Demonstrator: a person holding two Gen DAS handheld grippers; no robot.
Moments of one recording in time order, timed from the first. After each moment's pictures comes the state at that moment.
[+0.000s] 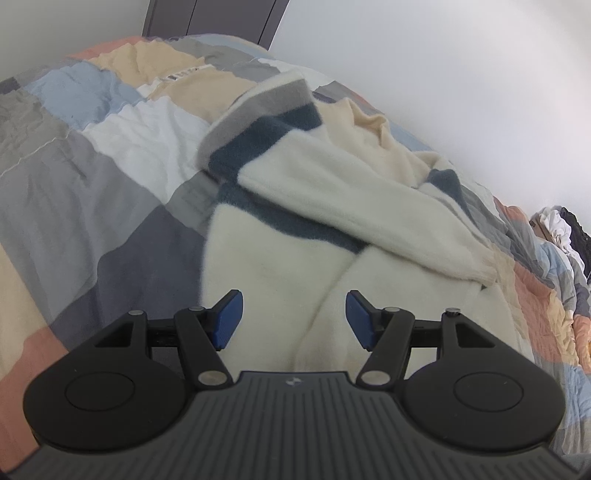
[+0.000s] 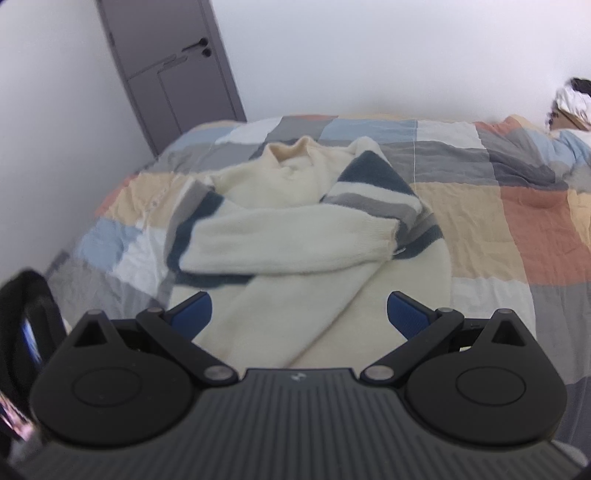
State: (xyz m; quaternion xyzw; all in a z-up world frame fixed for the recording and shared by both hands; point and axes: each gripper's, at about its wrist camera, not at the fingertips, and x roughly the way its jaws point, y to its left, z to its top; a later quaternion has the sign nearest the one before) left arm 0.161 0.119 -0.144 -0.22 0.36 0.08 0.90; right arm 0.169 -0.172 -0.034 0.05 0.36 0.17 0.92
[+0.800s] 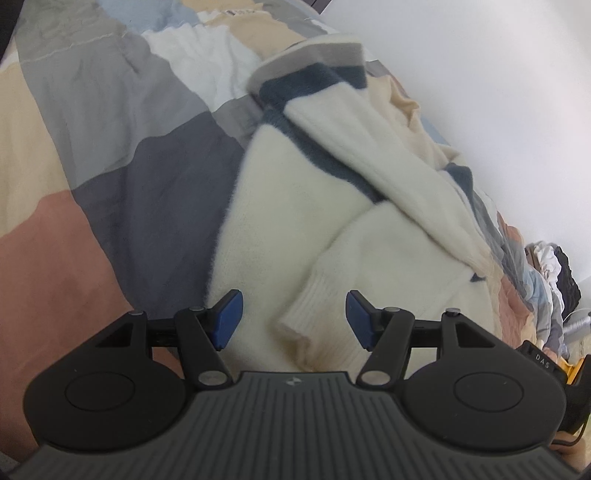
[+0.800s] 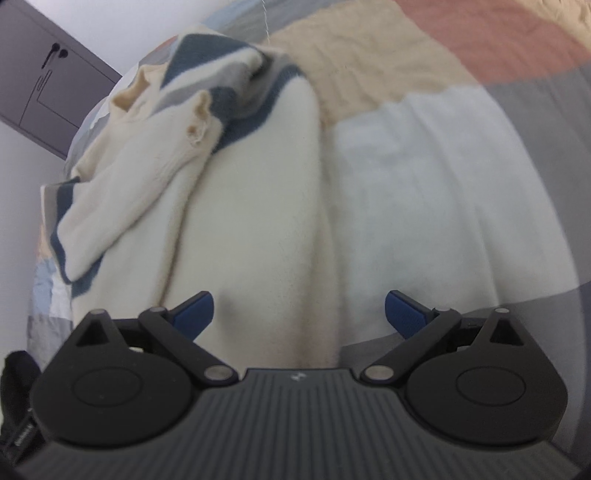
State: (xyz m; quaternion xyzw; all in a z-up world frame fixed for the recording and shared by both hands) left arm 0.118 0.125 -0.167 -0.34 0.40 0.10 0.85; right arm 0.249 -0.275 -0.188 0.25 0.52 0.07 0.82
